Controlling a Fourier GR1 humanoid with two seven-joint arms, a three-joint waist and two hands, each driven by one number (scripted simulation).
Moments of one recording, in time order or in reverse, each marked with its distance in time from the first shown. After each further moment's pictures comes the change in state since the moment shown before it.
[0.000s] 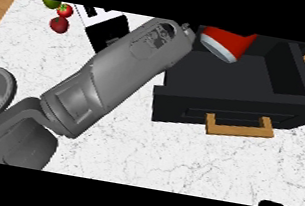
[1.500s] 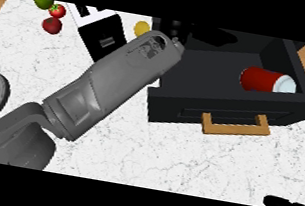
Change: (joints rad) left arm 0.066 0.000 -0.123 0.034 0.151 0.158 -0.097; right arm -0.067 -0.094 0.003 -0.046 0.118 0.013 -0.044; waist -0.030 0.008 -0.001
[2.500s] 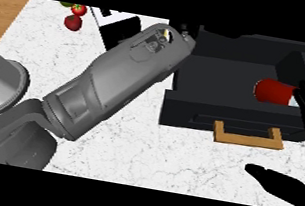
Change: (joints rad) left arm -0.044 0.000 0.026 -0.048 0.097 0.038 -0.052; right arm -0.100 -0.140 0.225 0.092 0.631 -0.072 -0.096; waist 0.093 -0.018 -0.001
